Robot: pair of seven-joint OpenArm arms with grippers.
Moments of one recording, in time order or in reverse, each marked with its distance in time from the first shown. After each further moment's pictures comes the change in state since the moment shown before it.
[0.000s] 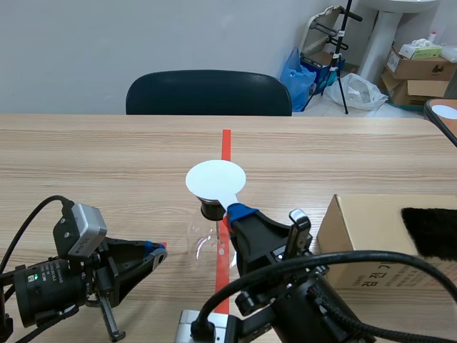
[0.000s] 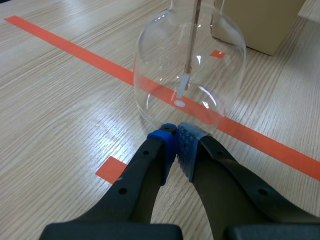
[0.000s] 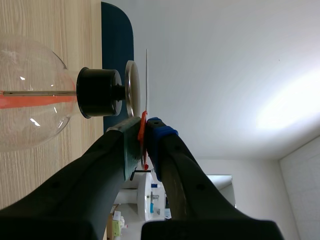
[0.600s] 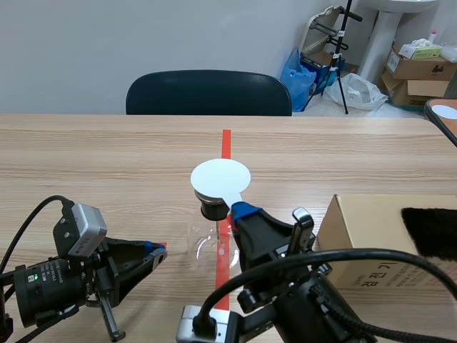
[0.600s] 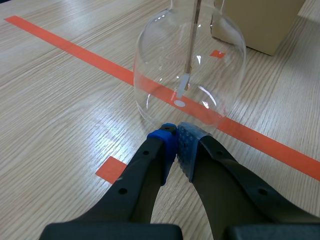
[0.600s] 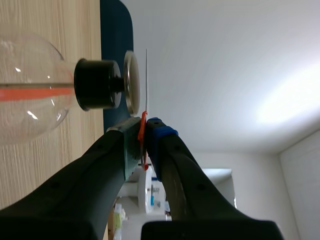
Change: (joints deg) left arm 0.0 0.0 0.0 0.0 0.0 0.0 0.0; right arm 0.0 0.0 0.0 0.0 0.0 0.0 -3.7
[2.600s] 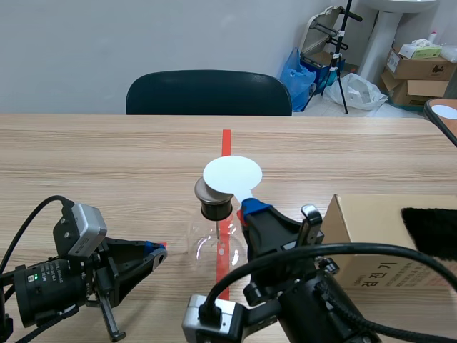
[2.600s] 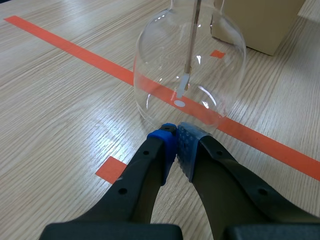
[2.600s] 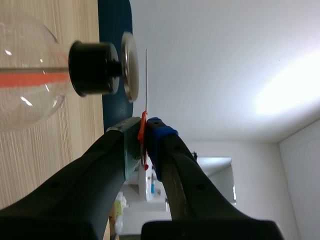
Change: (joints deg) left arm 0.0 0.0 0.0 0.0 0.0 0.0 0.0; right arm 0.0 0.0 0.0 0.0 0.0 0.0 -0.4
